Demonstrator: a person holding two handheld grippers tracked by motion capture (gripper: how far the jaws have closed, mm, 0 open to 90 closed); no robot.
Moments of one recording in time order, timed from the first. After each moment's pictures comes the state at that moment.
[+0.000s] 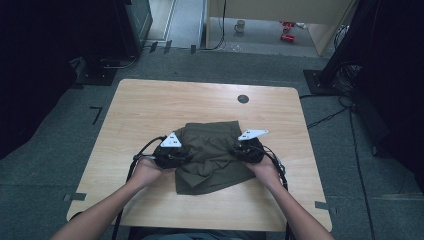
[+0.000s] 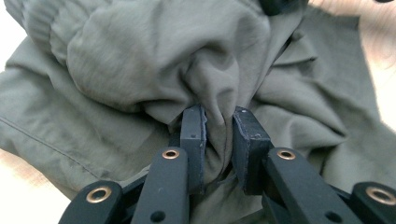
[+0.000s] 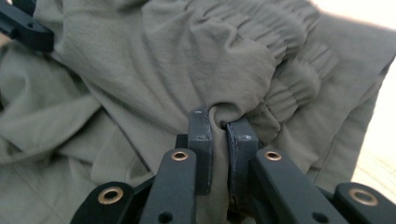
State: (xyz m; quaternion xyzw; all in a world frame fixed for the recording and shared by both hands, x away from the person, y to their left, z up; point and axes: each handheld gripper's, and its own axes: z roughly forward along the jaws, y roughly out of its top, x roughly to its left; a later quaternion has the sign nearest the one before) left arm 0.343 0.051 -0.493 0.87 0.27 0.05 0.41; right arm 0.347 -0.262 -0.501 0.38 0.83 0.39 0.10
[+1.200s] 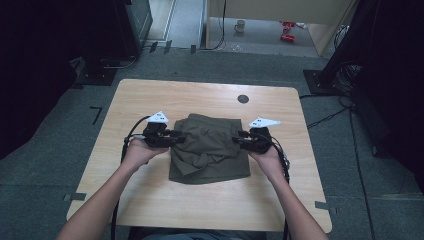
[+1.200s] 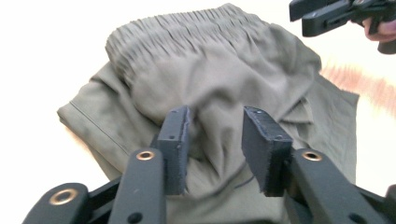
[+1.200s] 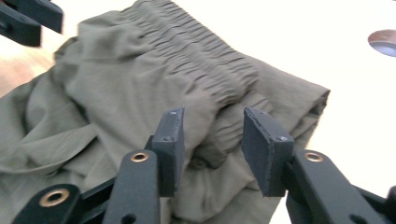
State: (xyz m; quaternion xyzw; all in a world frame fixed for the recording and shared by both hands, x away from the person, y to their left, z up) left arm 0.396 0.079 -0.454 0.84 0.32 0.03 0.45; right arm 0.364 -0.281 -0.471 0.42 0.78 0.44 0.13
